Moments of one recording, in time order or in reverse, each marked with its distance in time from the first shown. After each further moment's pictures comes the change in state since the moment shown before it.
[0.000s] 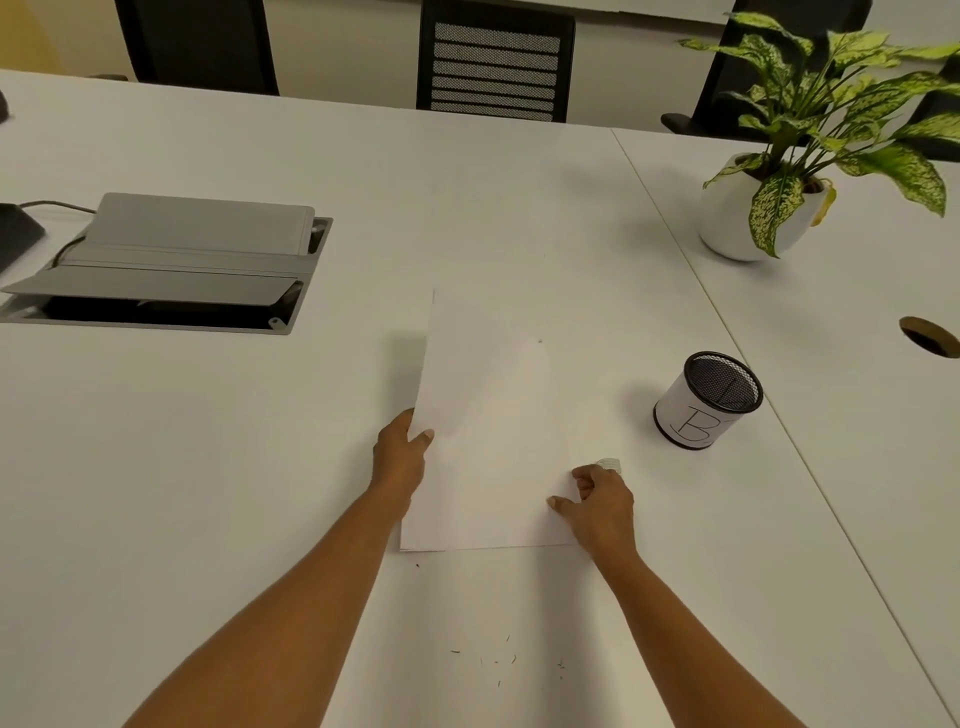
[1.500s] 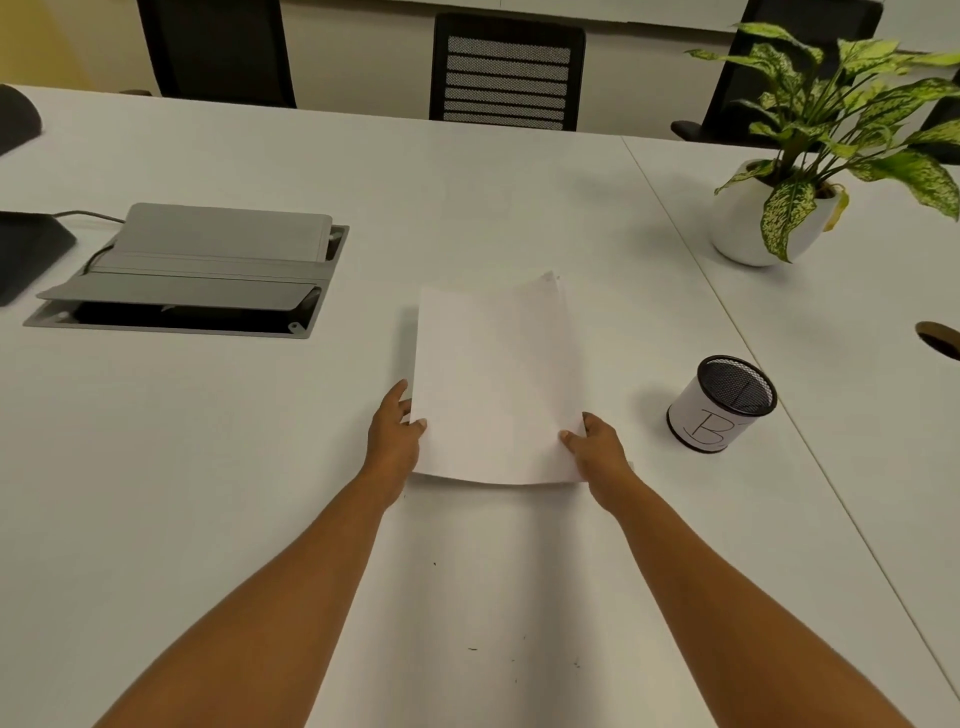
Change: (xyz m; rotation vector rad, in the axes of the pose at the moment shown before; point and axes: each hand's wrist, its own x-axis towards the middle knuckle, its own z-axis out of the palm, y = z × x) left_hand -0.004 0.026 -0.022 -0.110 -0.009 0.053; right_hand 0.044 -0.045 0.006 0.198 -0.191 0.064
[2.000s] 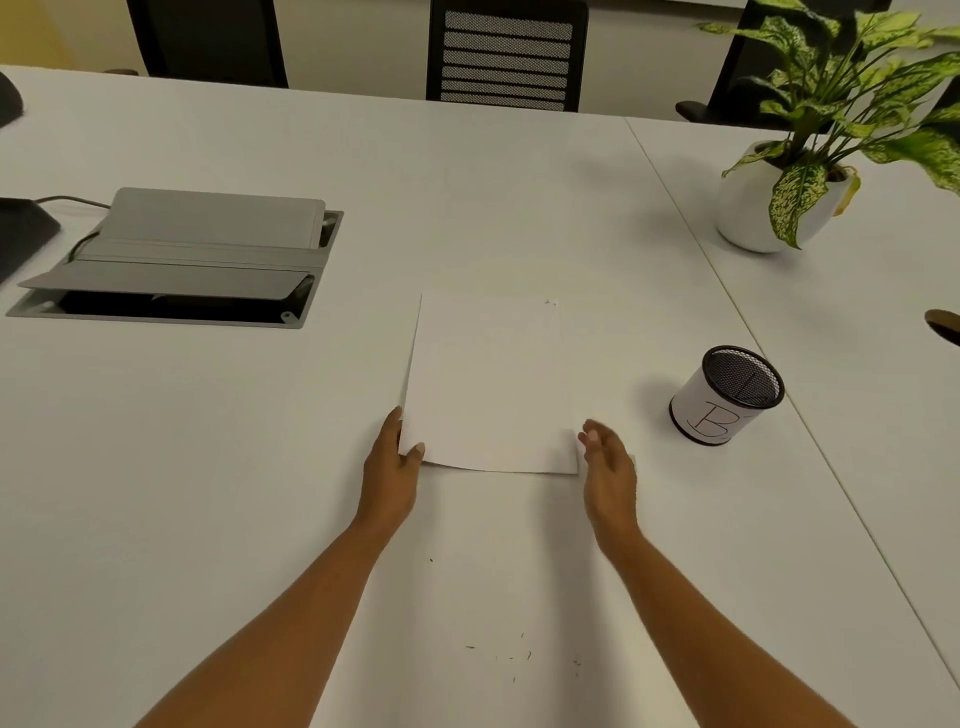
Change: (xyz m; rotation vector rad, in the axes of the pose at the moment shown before) left_hand -0.010 -0.055 -0.007 0.274 0.029 0.135; right_hand -0.033 0.033 0.008 0.312 0.171 -0.110
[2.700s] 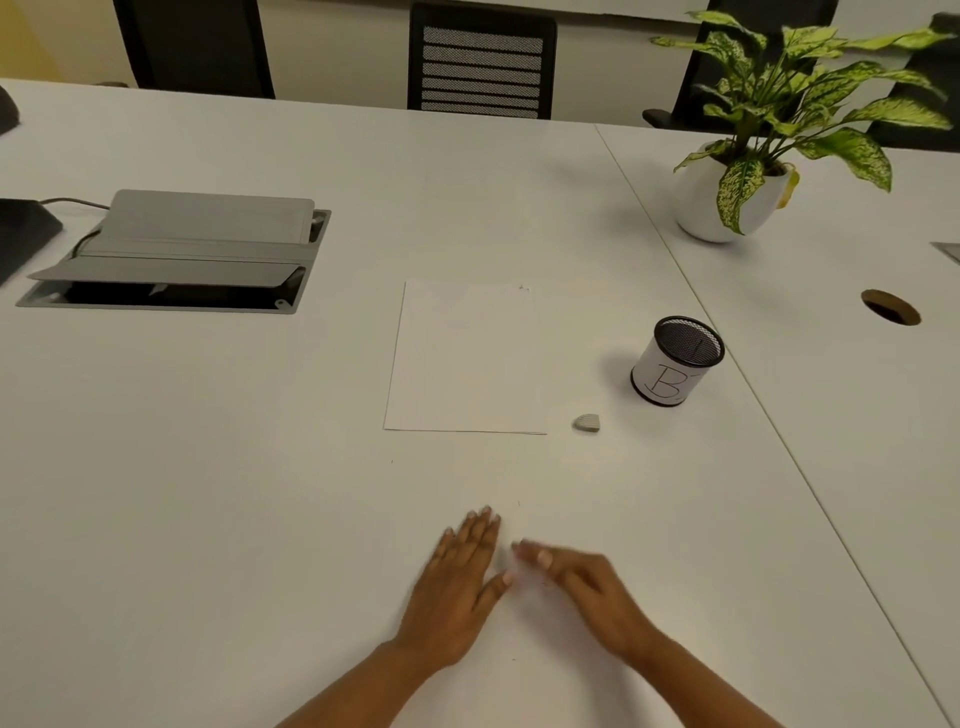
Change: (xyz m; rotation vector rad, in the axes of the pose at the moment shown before) left_hand -0.155 -0.037 0.039 0.685 -0.489 0.430; right_hand -0.126 0.041 -0.078 -0.227 -0.675 -0.113
